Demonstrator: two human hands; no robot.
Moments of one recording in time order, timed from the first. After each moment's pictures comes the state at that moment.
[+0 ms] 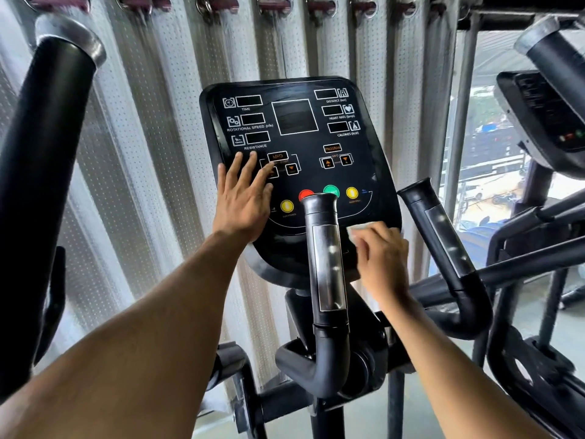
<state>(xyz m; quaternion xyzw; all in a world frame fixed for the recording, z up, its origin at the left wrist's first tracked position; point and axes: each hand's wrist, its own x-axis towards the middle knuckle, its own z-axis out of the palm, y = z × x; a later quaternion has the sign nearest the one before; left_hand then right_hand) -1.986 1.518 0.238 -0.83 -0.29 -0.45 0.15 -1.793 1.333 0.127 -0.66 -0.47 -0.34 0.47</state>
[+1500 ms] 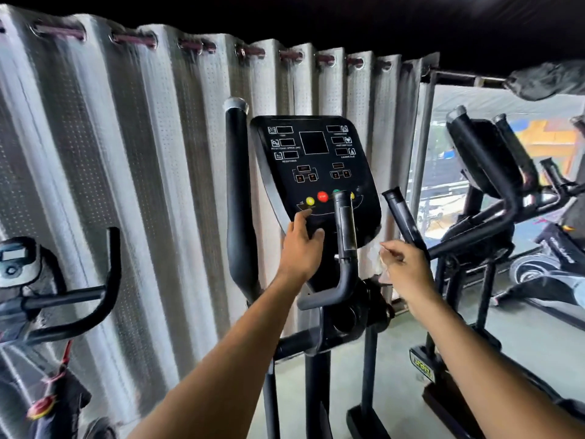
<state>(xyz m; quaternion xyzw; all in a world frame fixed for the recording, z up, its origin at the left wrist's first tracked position) -2.114 1.285 0.213 -0.76 -0.24 -0.42 -0.43 -1.960 1.145 0.180 -0.70 -0.35 -0.03 0.62</state>
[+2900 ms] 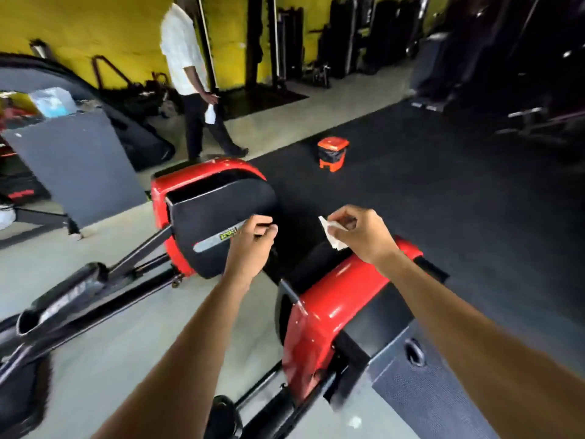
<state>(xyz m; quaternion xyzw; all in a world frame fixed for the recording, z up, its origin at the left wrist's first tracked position) -2.059 0.451 0.018 -0.74 0.34 0.18 -0.55 -2.263 0.316 0.068 -0.82 0.33 -0.27 0.38</state>
